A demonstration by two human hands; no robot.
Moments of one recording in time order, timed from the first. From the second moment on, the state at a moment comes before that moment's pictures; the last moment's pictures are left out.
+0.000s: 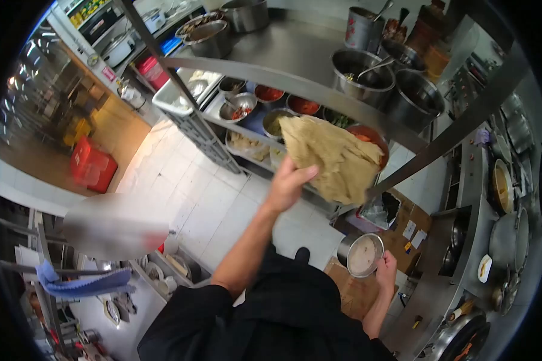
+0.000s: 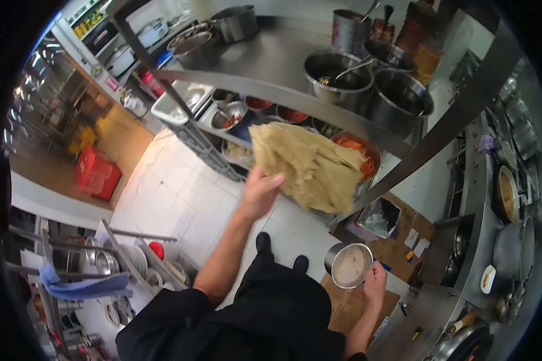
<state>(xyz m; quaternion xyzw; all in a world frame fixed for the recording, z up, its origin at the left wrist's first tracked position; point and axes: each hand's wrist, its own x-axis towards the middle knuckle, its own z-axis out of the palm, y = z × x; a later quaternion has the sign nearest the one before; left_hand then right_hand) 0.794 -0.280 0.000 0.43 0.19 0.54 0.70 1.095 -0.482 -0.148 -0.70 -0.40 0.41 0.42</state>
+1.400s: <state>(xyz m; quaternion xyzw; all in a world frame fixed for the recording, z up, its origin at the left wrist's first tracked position) 0.573 -0.381 -0.297 0.00 0.27 0.69 0.67 0.978 -0.372 -0.174 -0.55 -0.59 0.52 0.28</state>
